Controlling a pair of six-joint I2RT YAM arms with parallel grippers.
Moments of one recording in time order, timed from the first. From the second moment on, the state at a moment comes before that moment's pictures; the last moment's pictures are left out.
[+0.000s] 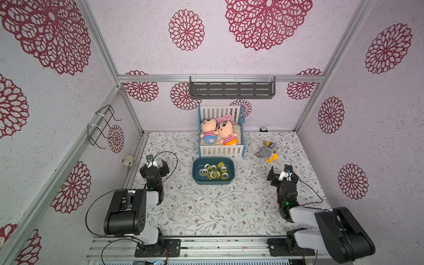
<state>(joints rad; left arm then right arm) 0.08 1.55 0.41 0.90 -0.27 -0.06 0.19 1.34 0.18 1.03 0.44 0.01</state>
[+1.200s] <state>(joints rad) 0.14 1.55 0.42 0.85 -0.09 -0.08 0.08 1.53 0.17 1.33 0.29 0.01</state>
